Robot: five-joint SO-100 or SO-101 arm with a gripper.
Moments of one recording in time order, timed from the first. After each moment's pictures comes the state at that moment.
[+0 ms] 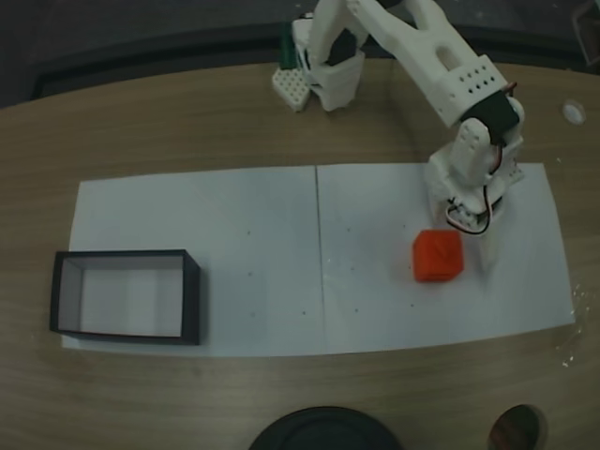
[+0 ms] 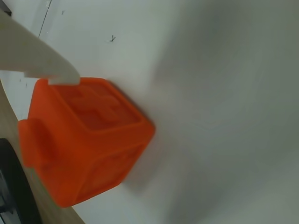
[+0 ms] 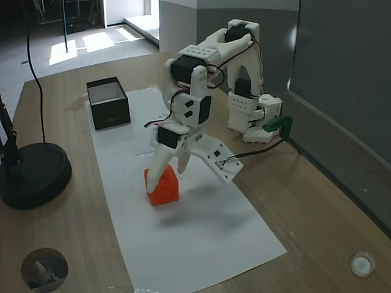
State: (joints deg) arm -28.9 80.1 85.6 73.7 -2.6
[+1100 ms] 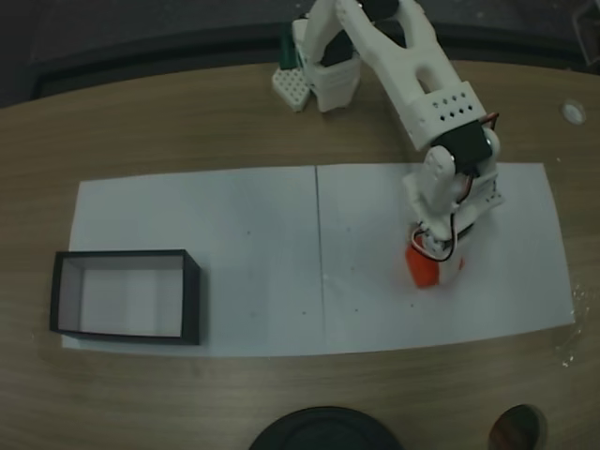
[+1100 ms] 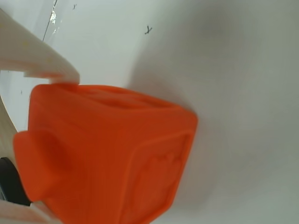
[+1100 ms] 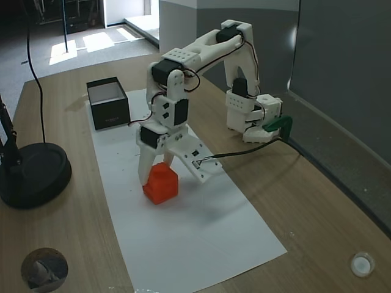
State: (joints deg) arm -21.2 76.4 85.0 72.3 -6.6
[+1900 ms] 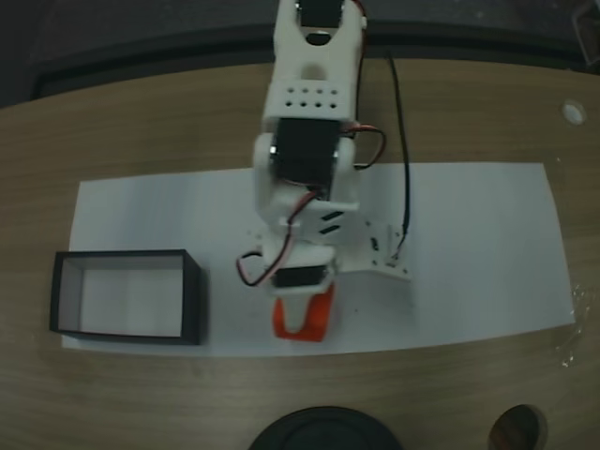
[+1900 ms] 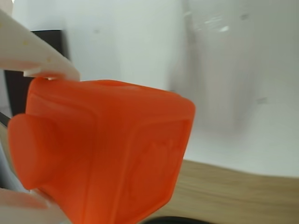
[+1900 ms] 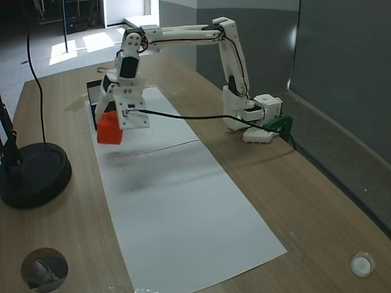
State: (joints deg) arm 11.2 76.4 68.8 76.0 -11.4
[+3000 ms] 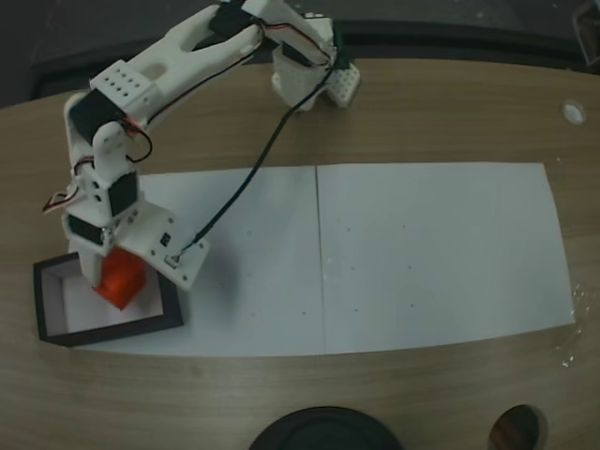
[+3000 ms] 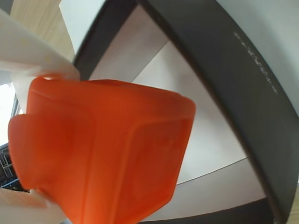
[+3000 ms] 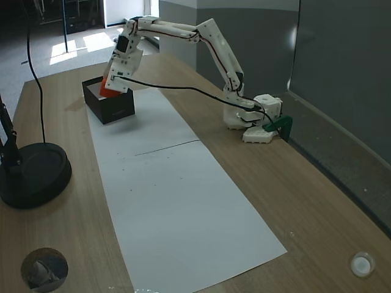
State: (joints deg) arm 43.1 61.3 49.1 74.4 -22.3
